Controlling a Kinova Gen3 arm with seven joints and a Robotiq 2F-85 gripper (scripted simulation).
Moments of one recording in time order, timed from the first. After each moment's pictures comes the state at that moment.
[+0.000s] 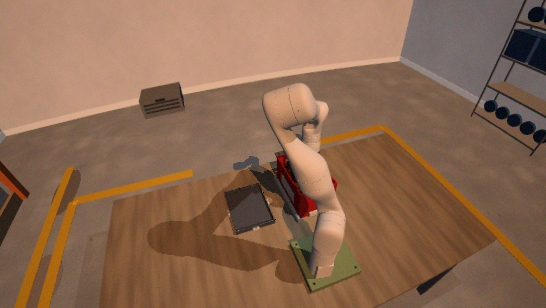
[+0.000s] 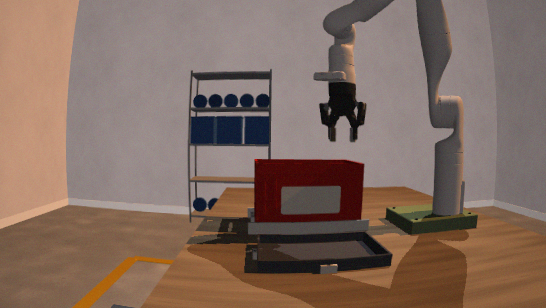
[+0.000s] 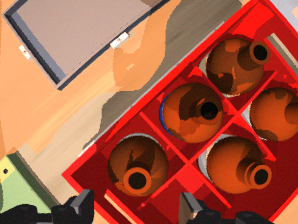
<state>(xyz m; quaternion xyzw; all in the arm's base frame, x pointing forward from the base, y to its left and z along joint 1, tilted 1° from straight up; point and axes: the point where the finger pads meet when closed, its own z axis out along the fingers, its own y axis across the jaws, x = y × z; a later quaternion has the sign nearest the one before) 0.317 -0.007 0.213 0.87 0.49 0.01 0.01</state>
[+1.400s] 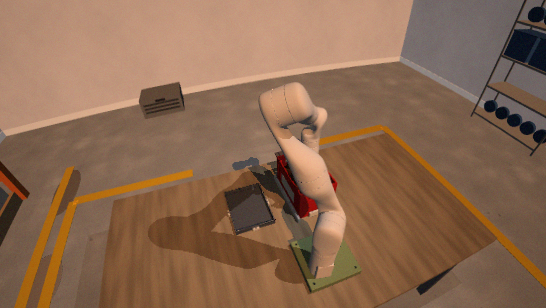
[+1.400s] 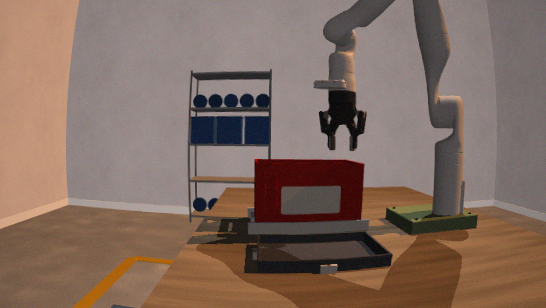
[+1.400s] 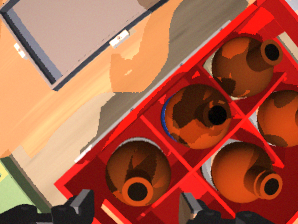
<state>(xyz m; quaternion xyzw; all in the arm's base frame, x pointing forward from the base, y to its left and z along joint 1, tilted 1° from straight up) 0.318 -0.004 0.190 0.87 0.49 0.01 0.01</state>
